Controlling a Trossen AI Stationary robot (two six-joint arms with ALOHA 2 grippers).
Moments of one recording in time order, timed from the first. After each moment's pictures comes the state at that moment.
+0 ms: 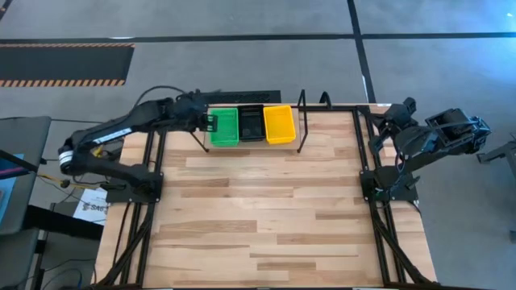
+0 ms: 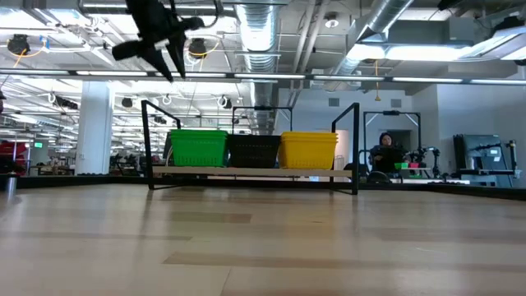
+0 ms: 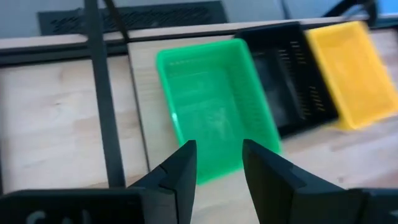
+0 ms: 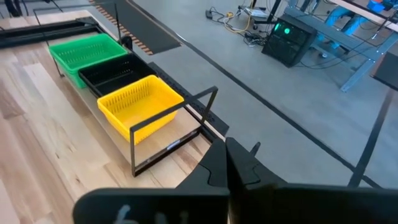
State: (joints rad) left arm 0.45 1.24 1.24 -0.98 -0.29 -0.87; right arm 0.32 0.77 1.36 -1.50 1.02 0.60
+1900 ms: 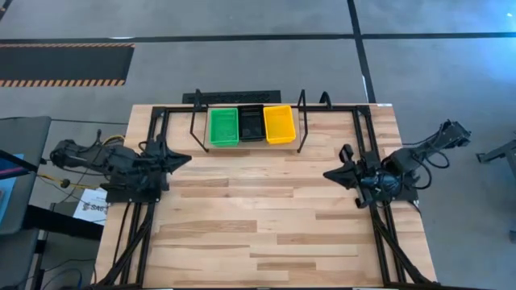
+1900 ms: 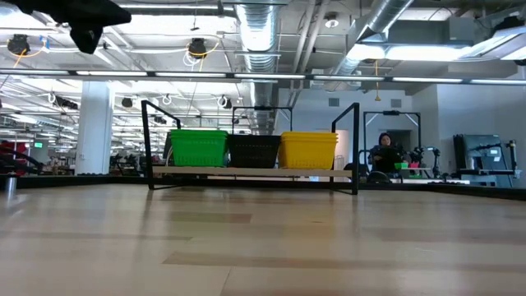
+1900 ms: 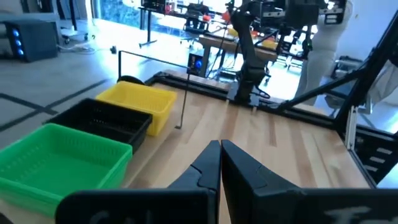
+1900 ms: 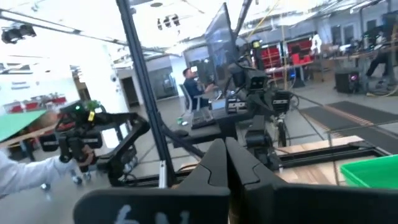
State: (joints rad) left arm -0.30 0.29 0.51 -0.39 -0.52 -0.29; right arm 0.51 0.63 0.54 0.32 0.43 0.15
